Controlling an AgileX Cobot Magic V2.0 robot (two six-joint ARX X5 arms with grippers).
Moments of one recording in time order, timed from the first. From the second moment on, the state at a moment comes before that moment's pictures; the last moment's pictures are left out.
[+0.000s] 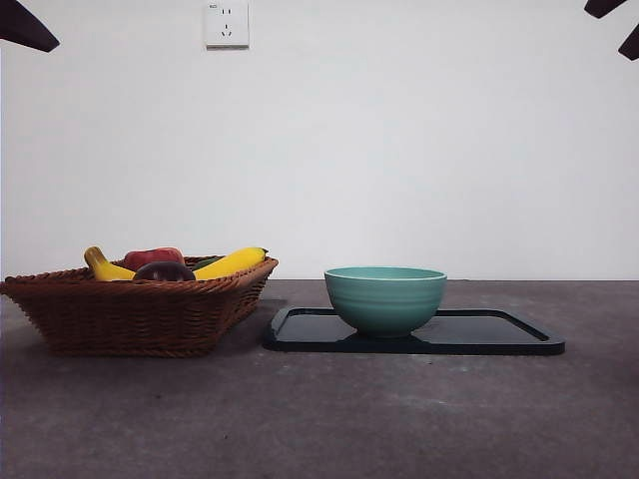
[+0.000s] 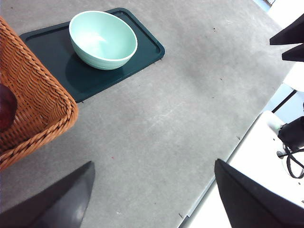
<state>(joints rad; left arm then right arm) -0.32 0.84 0.95 -0.84 0.61 0.09 0.48 0.69 0.85 -0.85 -0.31 0.13</state>
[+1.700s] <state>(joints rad) -0.32 0.84 0.95 -0.83 0.61 0.09 0.31 1.86 1.36 -0.55 -0.21 0.21</state>
